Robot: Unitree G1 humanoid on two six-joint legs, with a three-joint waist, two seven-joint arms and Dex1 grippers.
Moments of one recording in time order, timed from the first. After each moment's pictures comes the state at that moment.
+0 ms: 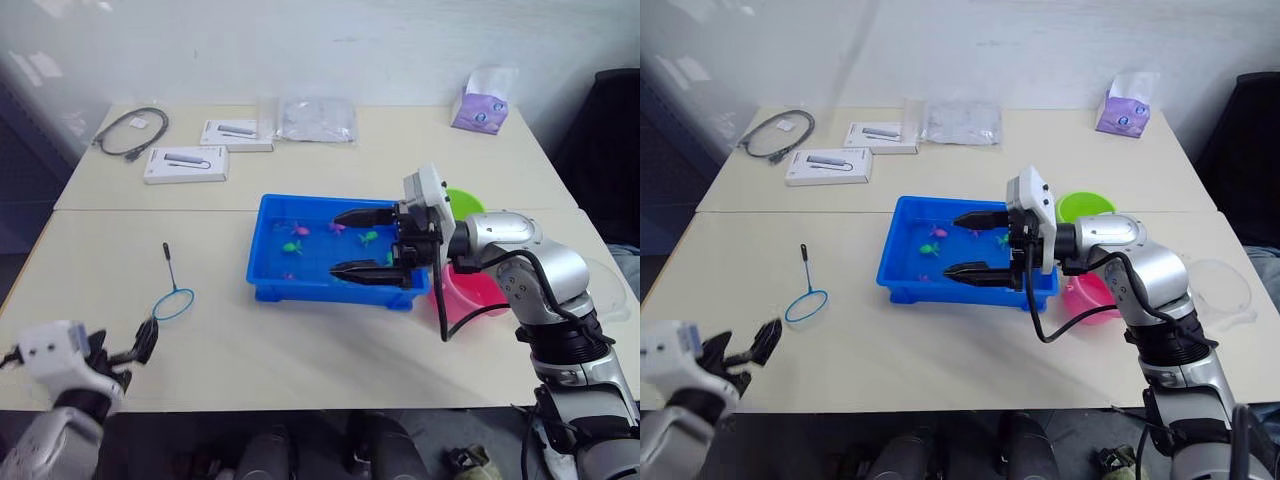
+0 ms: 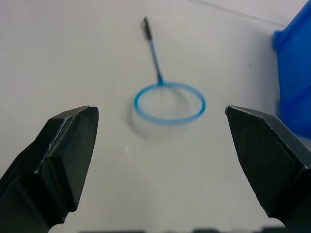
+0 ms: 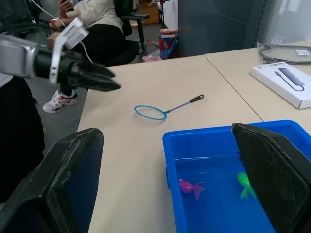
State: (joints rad) left arm 0.20 0.32 0.67 -0.75 -0.70 0.99 0.13; right arm -0.70 -0.59 0.13 -0.17 0.60 0.59 1.11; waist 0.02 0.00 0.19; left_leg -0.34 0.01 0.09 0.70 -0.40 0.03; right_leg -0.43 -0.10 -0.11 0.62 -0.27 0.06
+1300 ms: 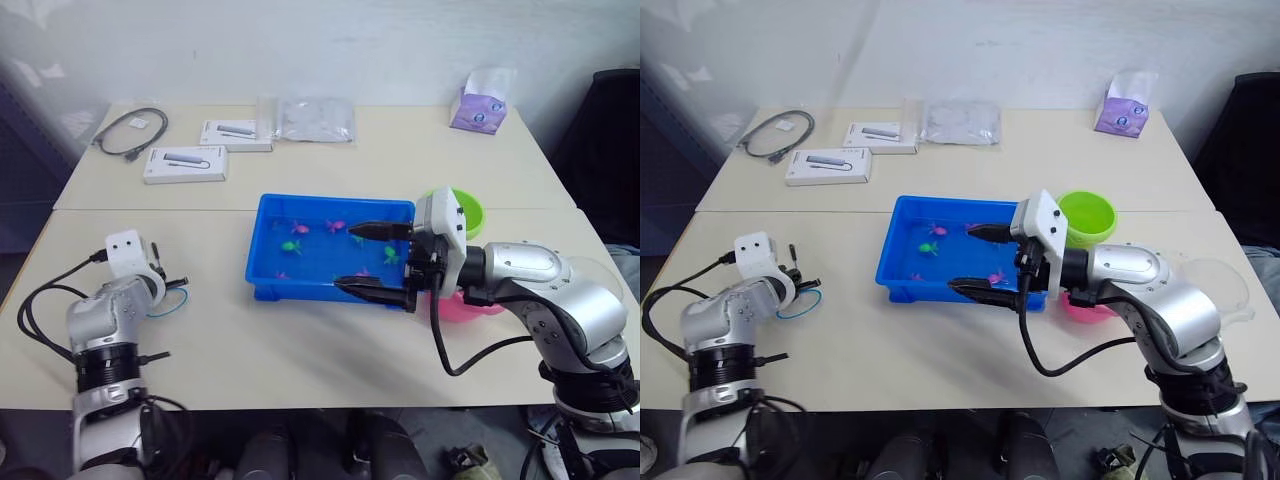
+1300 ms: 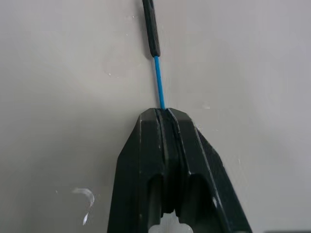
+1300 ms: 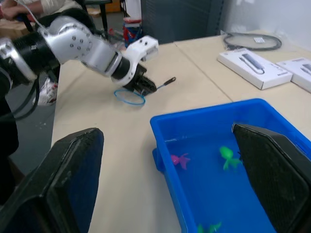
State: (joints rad) left arm -0.49 0.58 0.33 0.24 -0.32 0.91 -0.15; right arm -0.52 -0.68 0.06 -0.47 0.65 0.70 0.90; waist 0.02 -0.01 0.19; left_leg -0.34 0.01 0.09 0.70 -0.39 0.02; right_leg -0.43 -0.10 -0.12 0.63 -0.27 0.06
